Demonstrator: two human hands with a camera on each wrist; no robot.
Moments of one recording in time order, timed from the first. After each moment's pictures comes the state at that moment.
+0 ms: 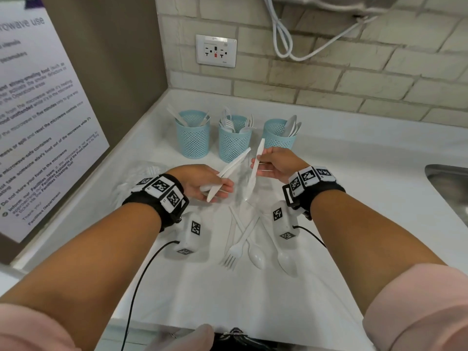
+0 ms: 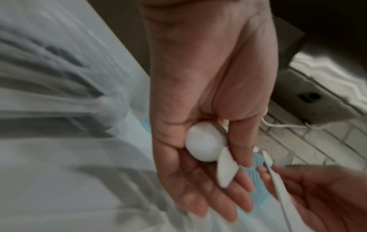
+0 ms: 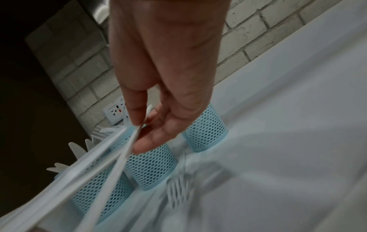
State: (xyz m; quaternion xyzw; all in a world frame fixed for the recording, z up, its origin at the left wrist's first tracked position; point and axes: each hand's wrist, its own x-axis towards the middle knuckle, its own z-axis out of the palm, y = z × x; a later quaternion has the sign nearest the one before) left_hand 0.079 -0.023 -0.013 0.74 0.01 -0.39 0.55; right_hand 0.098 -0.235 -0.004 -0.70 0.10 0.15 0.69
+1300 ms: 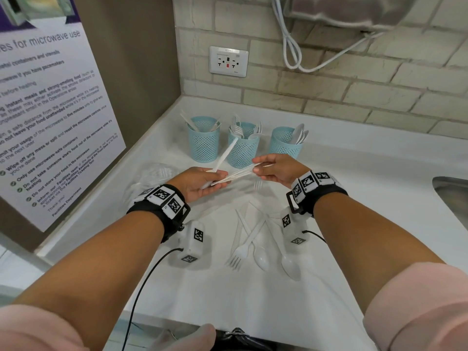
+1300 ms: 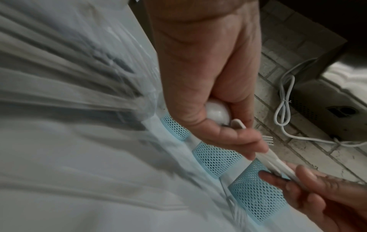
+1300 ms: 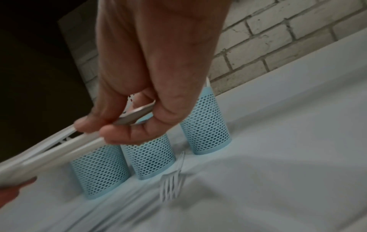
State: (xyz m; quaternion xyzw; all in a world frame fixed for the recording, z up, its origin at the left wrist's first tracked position) left_hand 0.070 -0.005 -0.024 0.61 0.10 -0.24 0.75; right_hand 0.092 -0.232 -0.004 -0.76 0.00 0.17 0.62
